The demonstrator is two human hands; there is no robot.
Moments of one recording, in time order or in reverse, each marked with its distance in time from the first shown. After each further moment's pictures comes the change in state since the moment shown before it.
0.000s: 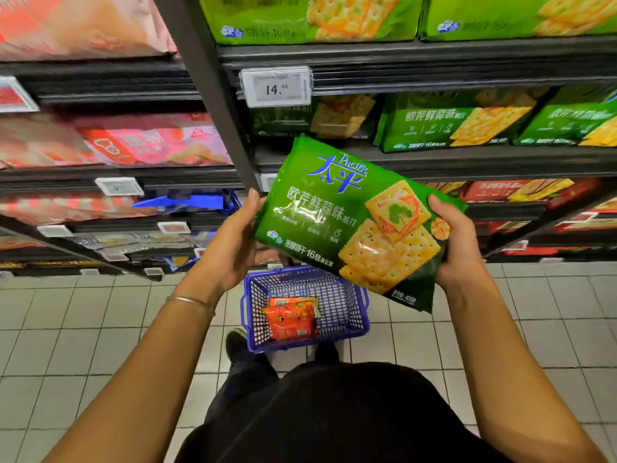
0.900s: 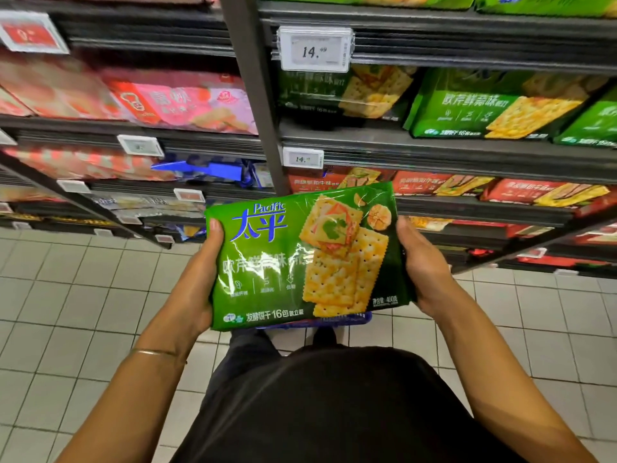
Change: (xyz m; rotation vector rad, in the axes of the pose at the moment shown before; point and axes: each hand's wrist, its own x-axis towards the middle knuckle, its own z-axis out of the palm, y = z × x) left_hand -0.085 -0.053 -0.034 -0.265 0.319 -0.157; right_hand -0.025 0.059 0.020 -0.431 -0.005 0.116
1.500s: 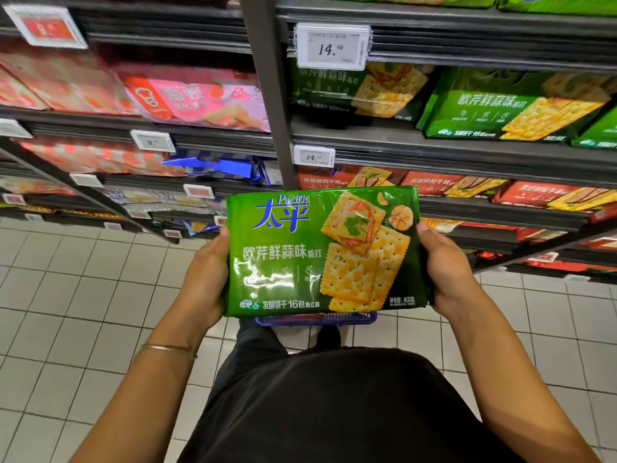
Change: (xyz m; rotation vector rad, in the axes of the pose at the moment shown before) left_hand 0.001 0.002 0.000 0.146 0.217 0.152; right_hand 0.002 -0.006 -0.004 0.022 0.119 0.039
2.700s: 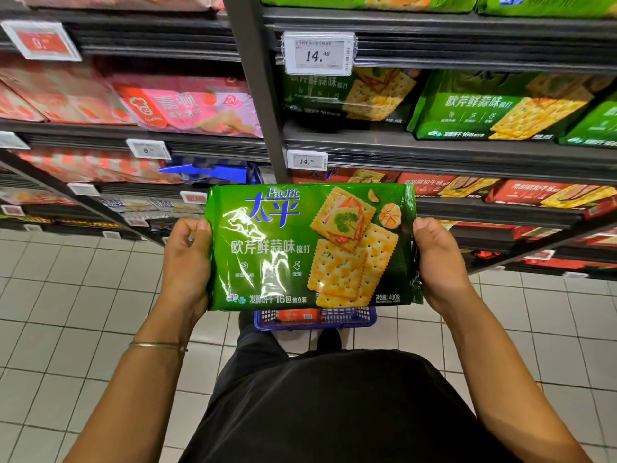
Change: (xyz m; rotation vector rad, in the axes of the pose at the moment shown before) left_hand 0.001 0.017 -0.002 0.047 0.176 0.309; right_hand 0.000 0.003 -0.004 -0.159 0.003 -0.255
